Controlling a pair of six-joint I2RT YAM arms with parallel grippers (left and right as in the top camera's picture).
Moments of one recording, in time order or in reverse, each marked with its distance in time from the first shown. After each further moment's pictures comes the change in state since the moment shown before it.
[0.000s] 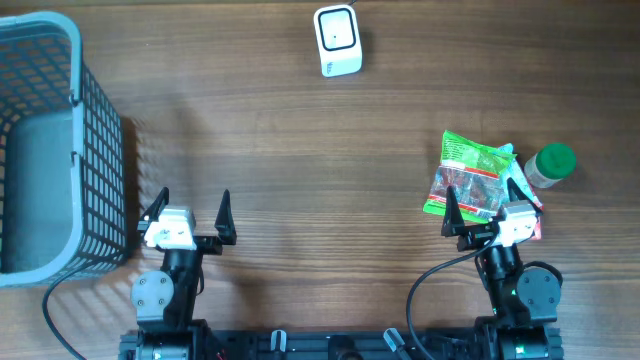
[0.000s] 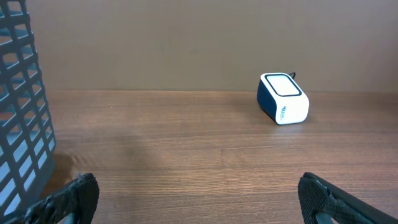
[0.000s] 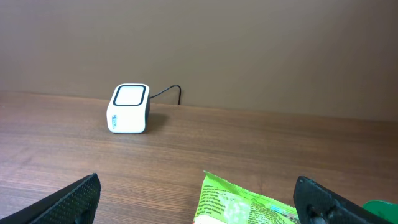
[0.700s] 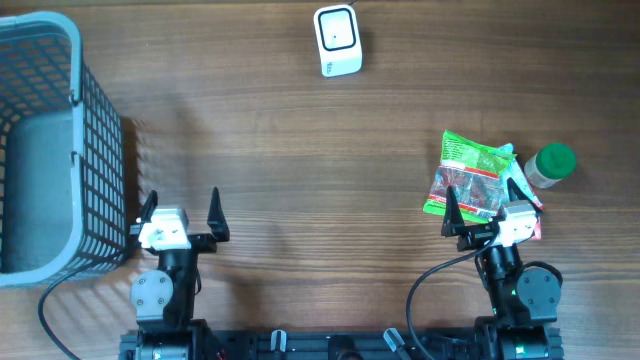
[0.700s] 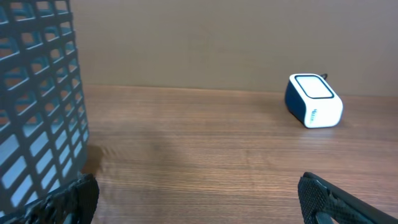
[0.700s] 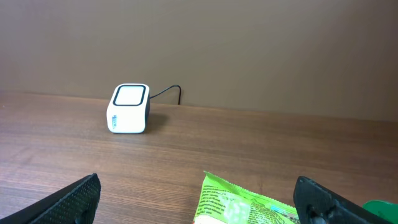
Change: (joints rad) left arm 0.009 0.000 0.000 -0.008 -0.105 0.003; right arm 0.000 0.000 0.000 0.000 0.000 0.000
